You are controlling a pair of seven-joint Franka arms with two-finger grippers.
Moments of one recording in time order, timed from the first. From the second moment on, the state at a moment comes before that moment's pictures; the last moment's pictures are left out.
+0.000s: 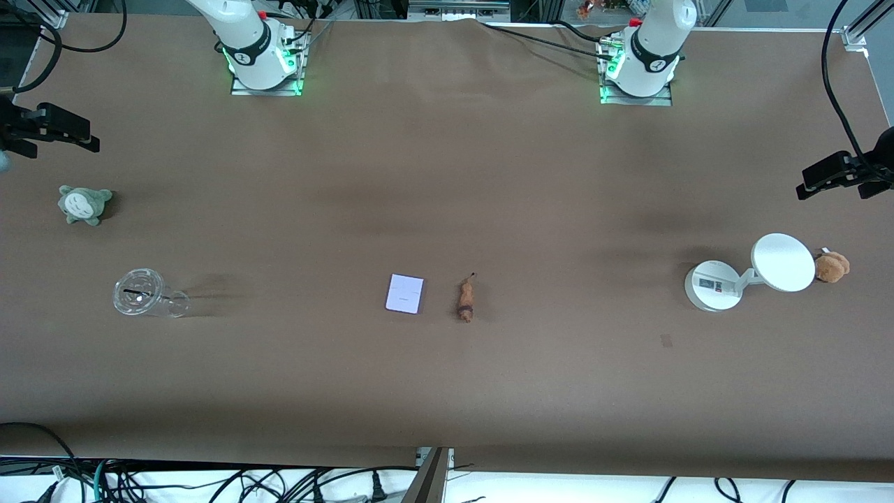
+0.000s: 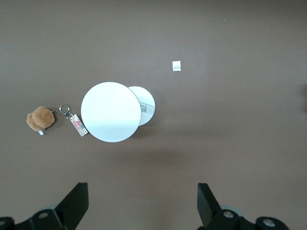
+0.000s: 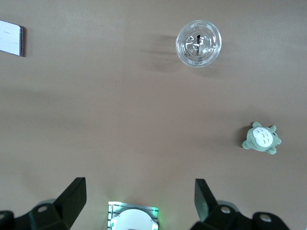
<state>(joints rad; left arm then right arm) 0.05 0.09 0.05 -1.51 -0.01 1.56 0.05 -0.01 0.08 -0.06 -1.45 0.01 1.37 -0.17</state>
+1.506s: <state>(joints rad) 0.05 0.10 -0.01 -1.51 -0.06 1.54 0.00 -0.01 0.08 -0.06 -1.45 0.01 1.37 -0.17</state>
